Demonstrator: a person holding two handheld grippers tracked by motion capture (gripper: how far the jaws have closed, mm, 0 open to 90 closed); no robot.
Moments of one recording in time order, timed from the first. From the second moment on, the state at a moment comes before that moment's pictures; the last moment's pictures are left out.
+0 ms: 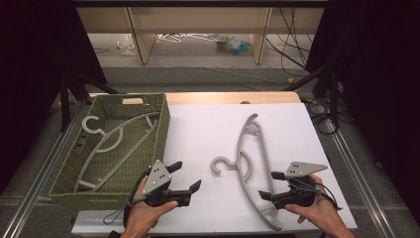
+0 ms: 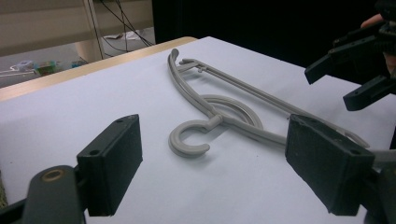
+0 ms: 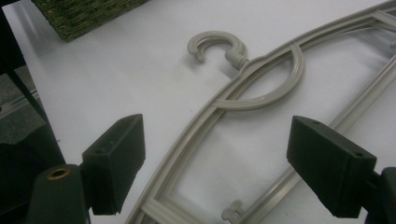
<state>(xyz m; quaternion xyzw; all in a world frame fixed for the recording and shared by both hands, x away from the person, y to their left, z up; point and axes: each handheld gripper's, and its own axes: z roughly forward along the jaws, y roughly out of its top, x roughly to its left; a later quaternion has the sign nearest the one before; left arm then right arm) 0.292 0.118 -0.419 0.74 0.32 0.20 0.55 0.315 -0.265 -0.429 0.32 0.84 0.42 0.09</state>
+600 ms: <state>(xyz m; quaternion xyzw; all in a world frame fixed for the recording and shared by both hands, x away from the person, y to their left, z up) 0.287 0.118 -0.434 0.75 0.32 0.21 0.54 0.329 -0.216 -0.460 0.32 0.88 0.34 0.10</state>
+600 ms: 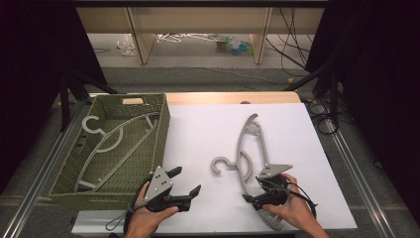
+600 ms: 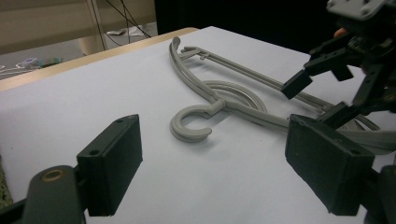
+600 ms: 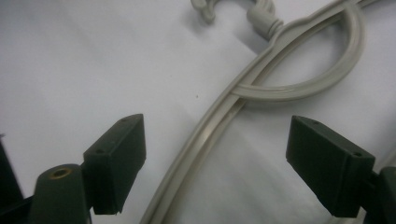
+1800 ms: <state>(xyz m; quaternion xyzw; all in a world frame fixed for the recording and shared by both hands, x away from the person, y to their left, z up) 0.287 0.122 -0.434 0.75 0.32 0.21 0.54 0.356 -0.255 -0.423 0.35 0.87 0.36 0.03</state>
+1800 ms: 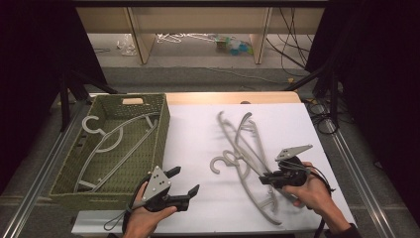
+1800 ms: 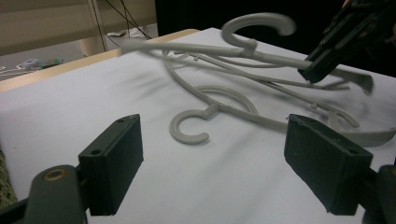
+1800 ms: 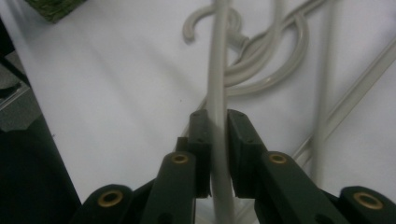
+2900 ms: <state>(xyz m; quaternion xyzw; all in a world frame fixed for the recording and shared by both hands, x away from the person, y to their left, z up) 0.325 0.057 -0.427 0.85 0.11 0.22 0.47 0.322 -0.254 -0.388 0.17 0.91 0.38 -0.06</state>
